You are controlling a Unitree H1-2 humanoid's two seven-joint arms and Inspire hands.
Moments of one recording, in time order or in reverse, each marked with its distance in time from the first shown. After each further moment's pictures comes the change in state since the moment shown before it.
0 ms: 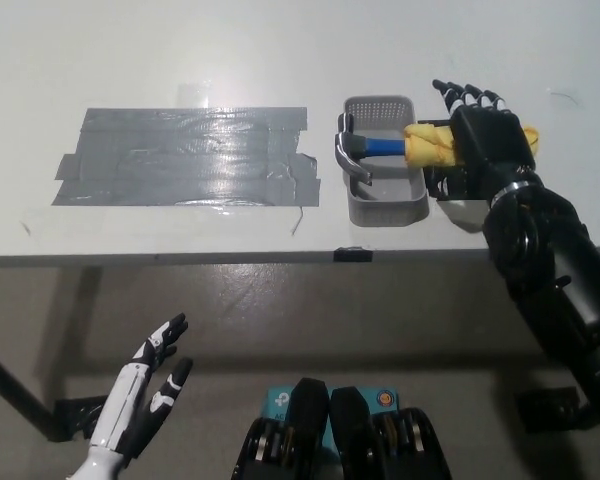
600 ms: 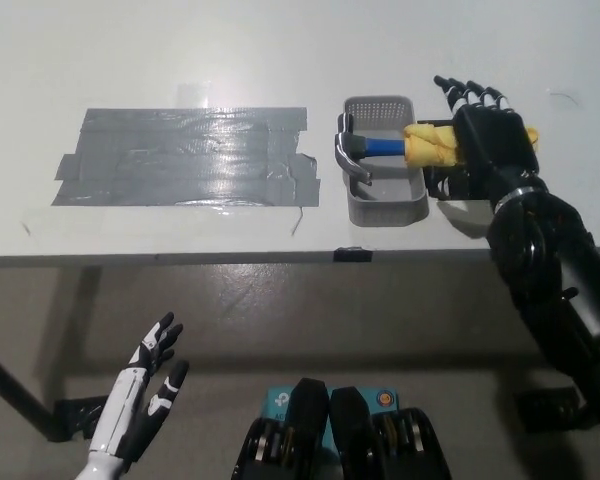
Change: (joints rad) left_arm 0.014 -0.007 0.000 0.000 -0.002 0.000 0.023; right_arm 0.047 0.000 -0.002 -0.059 -0.002 0.001 0.000
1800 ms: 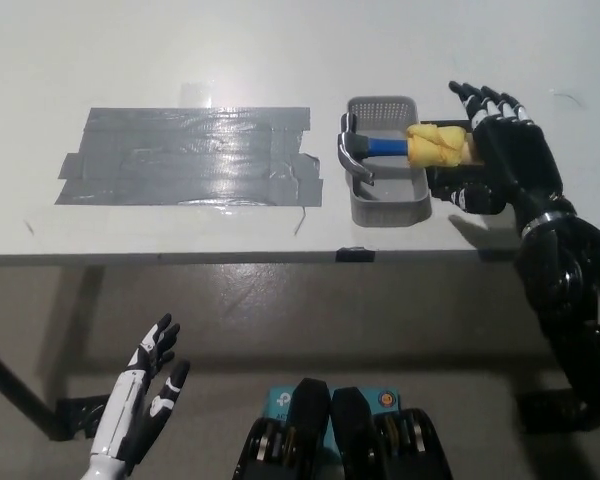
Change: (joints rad) left_arm 0.012 -0.027 0.013 -0.004 -0.012 0.004 0.008; right_arm 0.108 -0.039 -0.058 -0.144 0.006 -0.057 0.000
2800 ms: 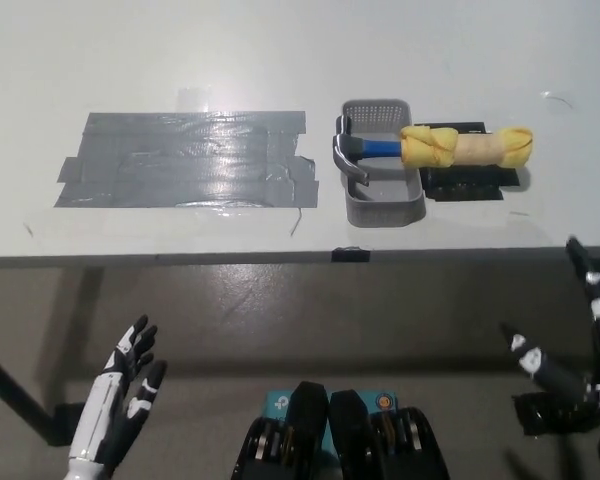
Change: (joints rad) left_arm 0.019 0.013 0.027 -0.015 -0.037 0.003 0.000; right_arm 0.620 0.138 -0.326 -0.483 0.475 -0.369 -0.088
